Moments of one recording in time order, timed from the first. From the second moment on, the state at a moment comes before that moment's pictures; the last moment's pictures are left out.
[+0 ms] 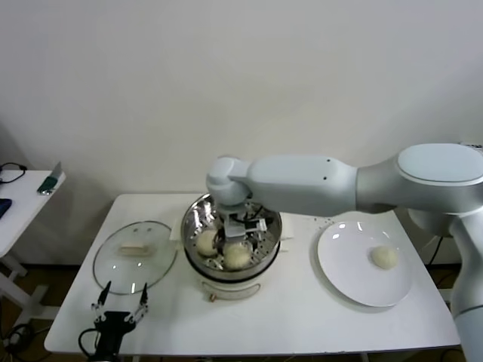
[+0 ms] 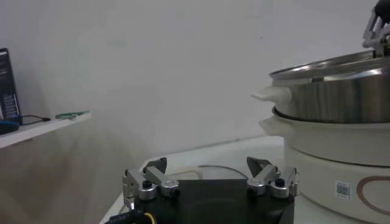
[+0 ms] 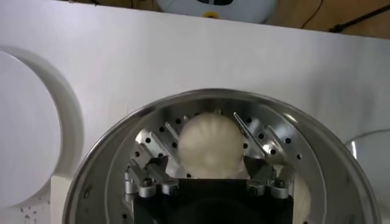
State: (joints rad) left arm 1.73 -1.46 -0.72 -1.90 0.00 -0.22 0.02; right arm 0.57 1.36 -1.36 1.36 -0.12 0.48 -1.23
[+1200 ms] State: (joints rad) left arm 1.73 -1.43 -0.71 -1.94 -0.04 -0.24 0.02; right arm 0.34 0.56 -1.15 1.34 0.07 -0.16 -1.06
